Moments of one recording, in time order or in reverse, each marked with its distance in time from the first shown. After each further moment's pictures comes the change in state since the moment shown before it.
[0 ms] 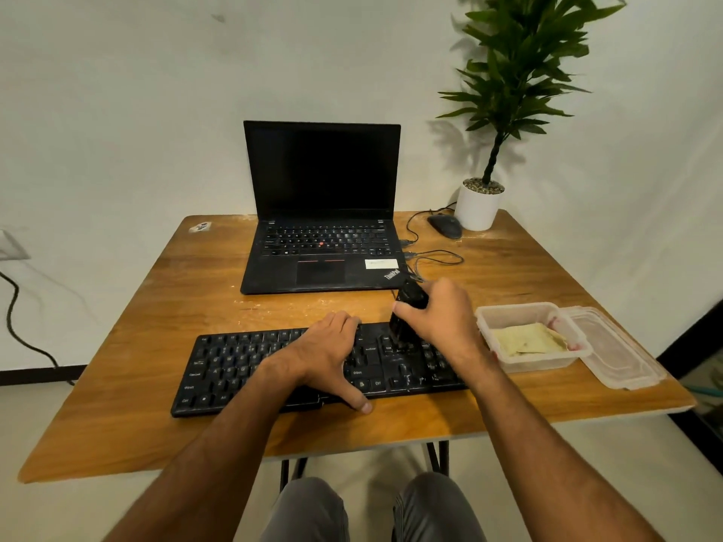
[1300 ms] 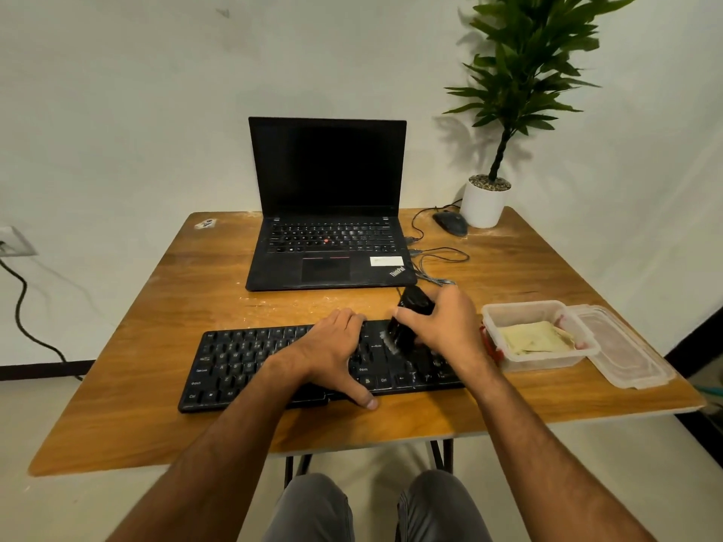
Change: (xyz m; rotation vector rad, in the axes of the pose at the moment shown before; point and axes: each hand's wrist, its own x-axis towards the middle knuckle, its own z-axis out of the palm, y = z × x) left_hand 0.001 -0.001 0.001 -0.021 0.002 -0.007; right_hand -0.007 0.005 0.009 0.044 -0.028 0.048
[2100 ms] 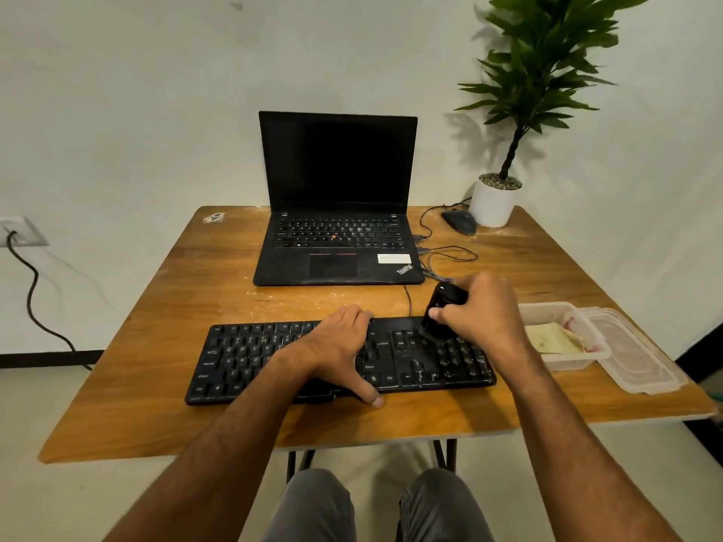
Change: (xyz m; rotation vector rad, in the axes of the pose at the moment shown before) left_hand 0.001 -0.003 0.001 0.006 -0.009 -0.001; right_hand 0.006 0.003 -0.035 -0.117 -0.001 0.011
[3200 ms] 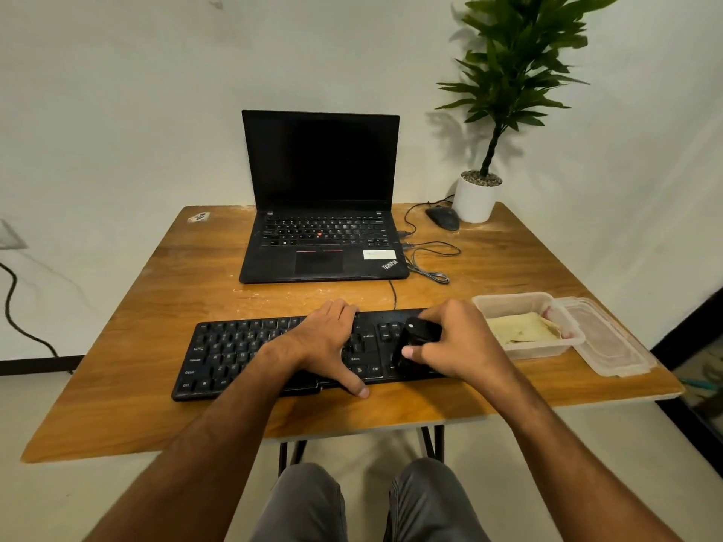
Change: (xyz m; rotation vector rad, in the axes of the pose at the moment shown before) left_hand 0.001 0.002 0.000 -0.003 0.013 0.013; right_hand -0.049 0.006 -0.001 -0.057 -0.228 -0.157
